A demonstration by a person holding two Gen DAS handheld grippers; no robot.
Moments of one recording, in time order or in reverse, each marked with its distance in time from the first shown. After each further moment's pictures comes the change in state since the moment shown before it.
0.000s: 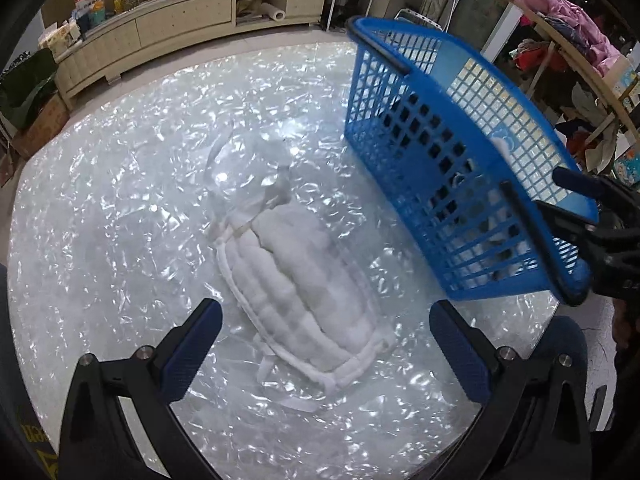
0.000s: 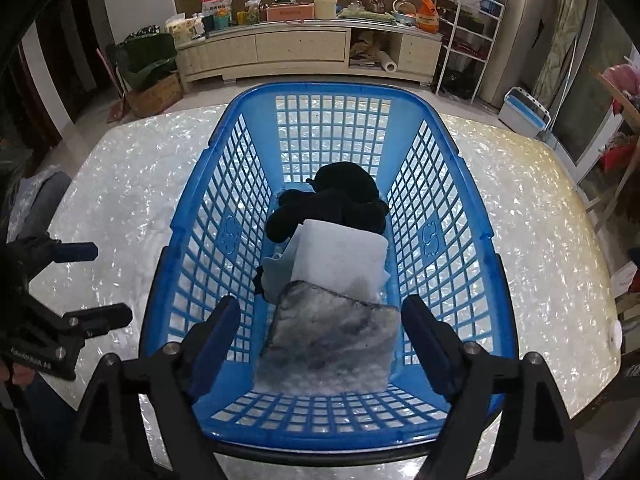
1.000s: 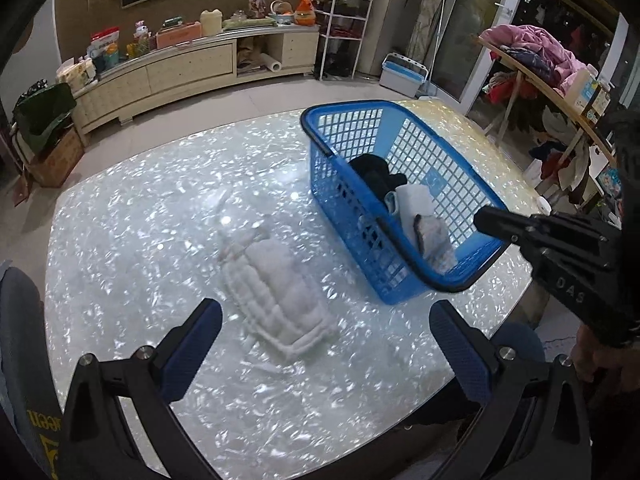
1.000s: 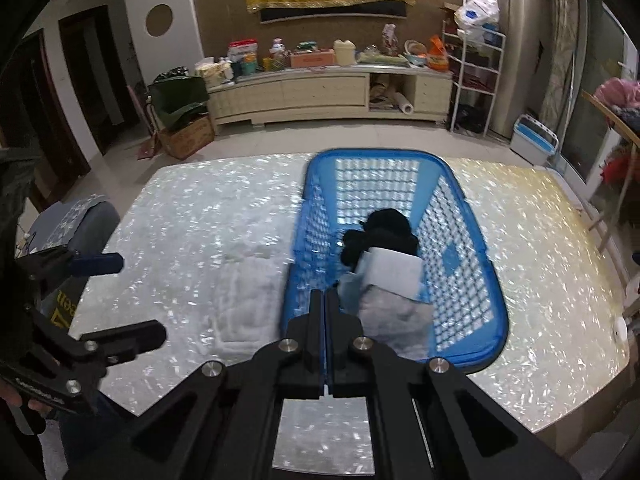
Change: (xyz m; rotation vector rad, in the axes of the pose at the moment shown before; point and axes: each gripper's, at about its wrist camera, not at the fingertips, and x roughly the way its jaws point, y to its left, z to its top) left arm -0.107 -0.041 -0.023 0.021 -0.168 0.013; right arm -0.058 0.029 -0.012 0.028 -0.153 0.079
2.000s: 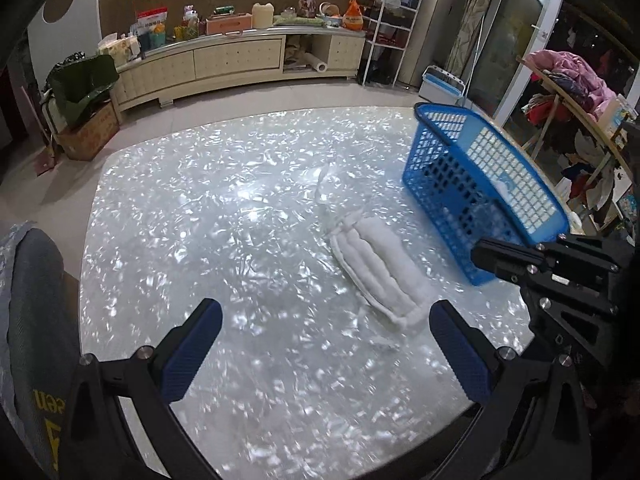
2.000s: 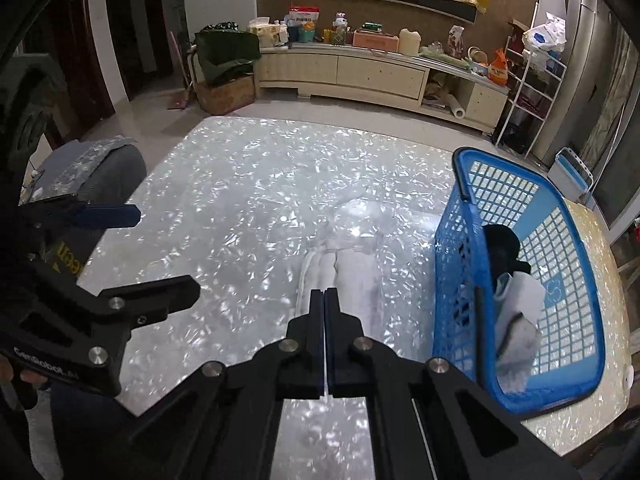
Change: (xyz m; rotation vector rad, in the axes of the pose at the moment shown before) left arm -0.010 0.113 -0.040 -0.092 -0.025 0.067; right arm 0.049 0.127 0.003 -0.191 0.064 0.035
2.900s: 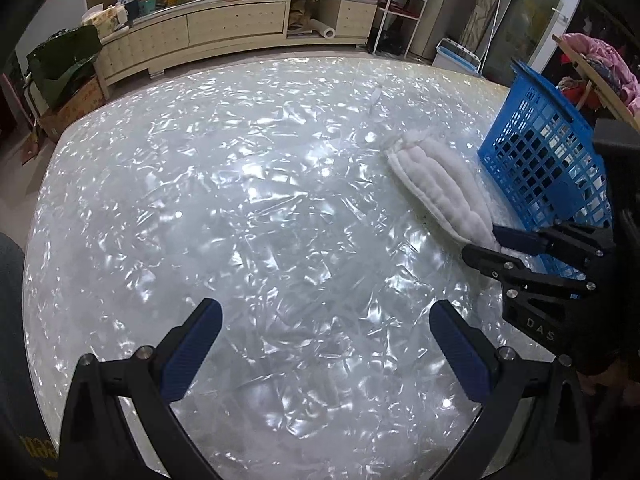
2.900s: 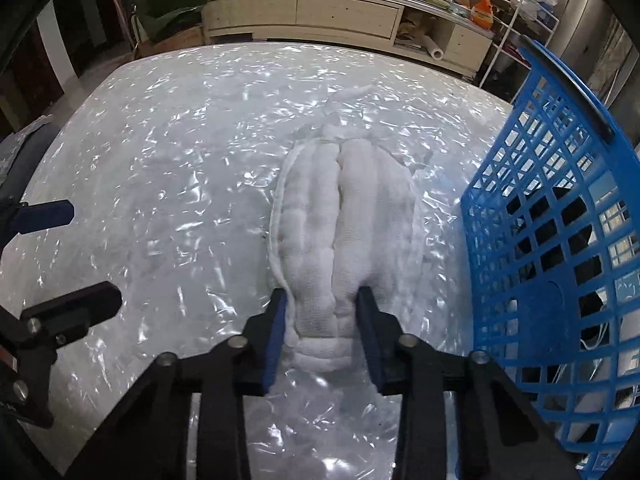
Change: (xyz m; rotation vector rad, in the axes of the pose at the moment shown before) left arm 0.144 0.056 0.021 -0.001 0.101 -0.009; right arm 0.168 -0.032 0.016 0.063 0.200 -0.116
